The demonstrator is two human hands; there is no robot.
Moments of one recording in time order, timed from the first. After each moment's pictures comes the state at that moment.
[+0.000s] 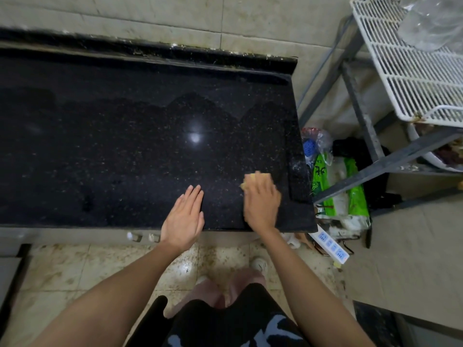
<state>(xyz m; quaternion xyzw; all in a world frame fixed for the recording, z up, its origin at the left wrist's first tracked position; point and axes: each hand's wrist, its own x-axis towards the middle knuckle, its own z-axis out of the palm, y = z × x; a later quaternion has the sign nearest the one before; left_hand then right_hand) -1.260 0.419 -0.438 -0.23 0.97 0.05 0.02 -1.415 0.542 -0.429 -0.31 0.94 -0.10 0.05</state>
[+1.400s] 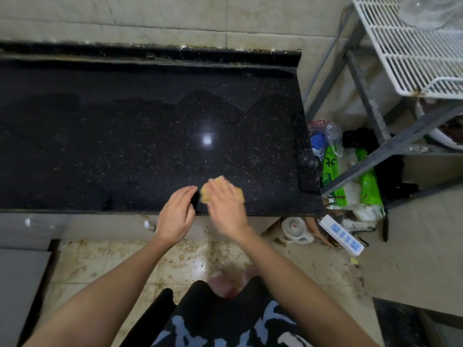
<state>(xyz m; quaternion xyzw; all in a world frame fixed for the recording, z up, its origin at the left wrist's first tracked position) -1.215 0.409 -0.421 -0.26 0.93 0.23 -0.09 -1.330 0.515 -0.422 -0.51 0.85 -0.12 0.07</state>
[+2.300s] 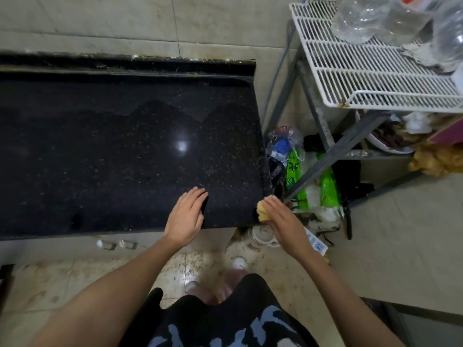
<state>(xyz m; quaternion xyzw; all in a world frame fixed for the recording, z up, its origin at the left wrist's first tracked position) -1.319 0.481 -0.426 -0.17 0.97 0.18 -0.03 -1.471 0.718 -0.426 -0.48 0.85 -0.19 0.06</state>
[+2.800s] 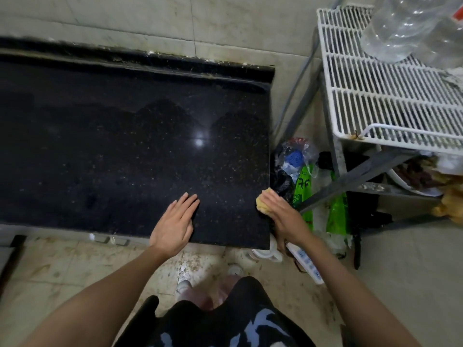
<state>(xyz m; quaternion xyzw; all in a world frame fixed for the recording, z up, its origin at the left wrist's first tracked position) -1.328 0.484 -0.437 -0.22 0.97 0.10 0.02 -1.573 0.688 -0.434 -0.55 0.79 -0.21 0.18</state>
